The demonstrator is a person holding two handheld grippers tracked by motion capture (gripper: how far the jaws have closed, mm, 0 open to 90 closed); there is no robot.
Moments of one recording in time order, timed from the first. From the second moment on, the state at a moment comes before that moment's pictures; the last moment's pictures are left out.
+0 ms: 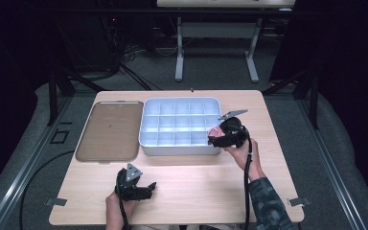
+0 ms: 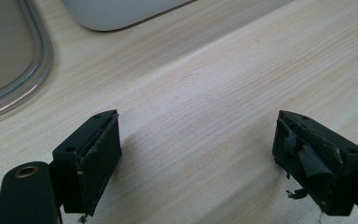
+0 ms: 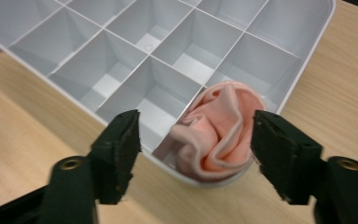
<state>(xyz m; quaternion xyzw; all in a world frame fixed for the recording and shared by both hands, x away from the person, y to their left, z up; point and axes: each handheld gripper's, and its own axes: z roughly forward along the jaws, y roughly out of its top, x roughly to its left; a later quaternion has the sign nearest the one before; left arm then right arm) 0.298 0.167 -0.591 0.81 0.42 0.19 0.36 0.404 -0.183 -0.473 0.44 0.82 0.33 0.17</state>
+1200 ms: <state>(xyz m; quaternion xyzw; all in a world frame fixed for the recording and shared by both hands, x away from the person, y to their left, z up) 0.298 0.167 -0.591 0.81 0.42 0.19 0.36 0.302 -0.284 -0.553 0.49 0.78 0.34 0.18</state>
